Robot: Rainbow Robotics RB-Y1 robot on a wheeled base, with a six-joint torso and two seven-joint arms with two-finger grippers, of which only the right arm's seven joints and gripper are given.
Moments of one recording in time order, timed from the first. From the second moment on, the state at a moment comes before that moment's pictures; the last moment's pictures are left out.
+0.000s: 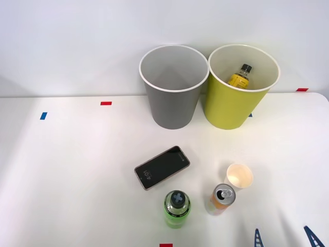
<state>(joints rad) 0.92 -0.31 0.30 -1.74 -0.20 -0.86 1.75</state>
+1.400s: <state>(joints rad) 1.06 -0.34 0.36 -1.73 -0.20 -0.85 1.79</state>
